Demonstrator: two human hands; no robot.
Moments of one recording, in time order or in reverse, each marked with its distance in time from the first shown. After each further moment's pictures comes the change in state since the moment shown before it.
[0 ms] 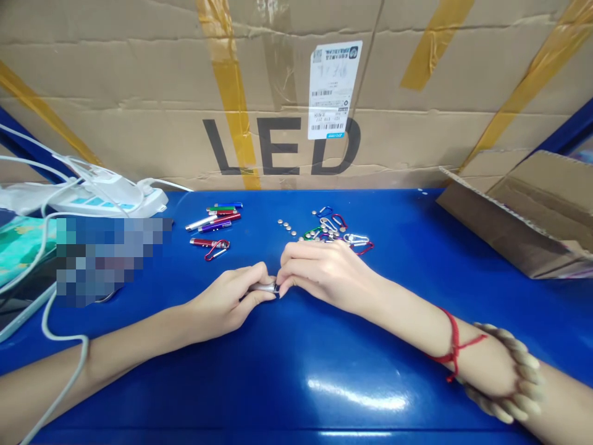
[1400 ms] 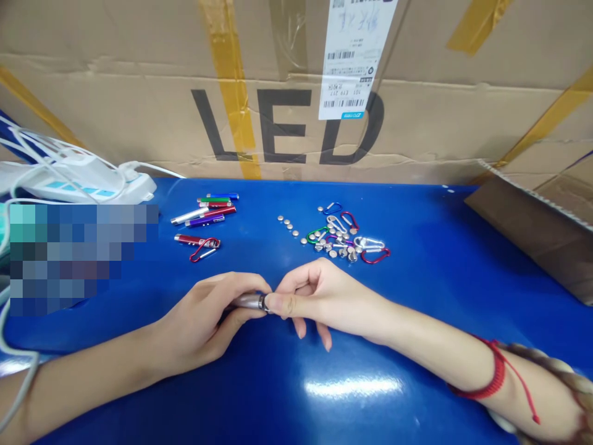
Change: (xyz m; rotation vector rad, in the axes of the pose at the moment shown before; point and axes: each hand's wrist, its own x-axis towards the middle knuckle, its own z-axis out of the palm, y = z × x) left_hand -0.006 0.003 0.003 0.138 0.165 0.134; right_hand 0.008 -0.003 0.010 1.298 -0.346 1.101
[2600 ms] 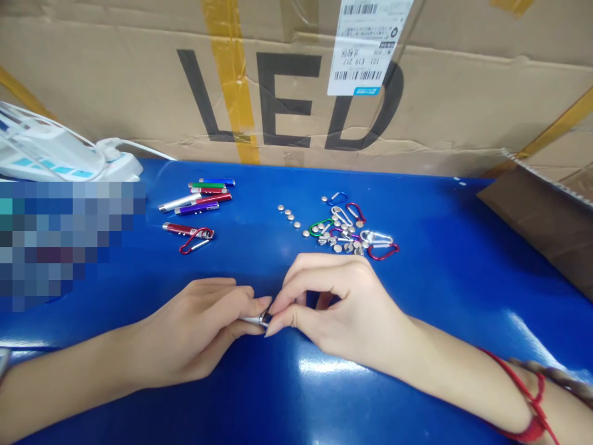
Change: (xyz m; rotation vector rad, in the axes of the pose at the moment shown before) left_hand -0.001 -0.001 0.000 0.121 -0.145 0.107; right_hand -0.006 0.003 0.006 -0.658 0.326 -0.695
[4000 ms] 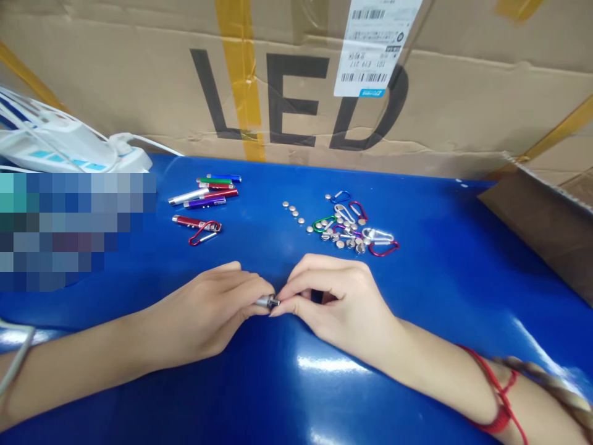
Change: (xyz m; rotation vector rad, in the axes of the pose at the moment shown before) left_hand -0.001 0.005 -0.003 0.011 -0.133 -0.143; right_hand -0.009 0.003 0.012 -0.142 0.117 -0.095
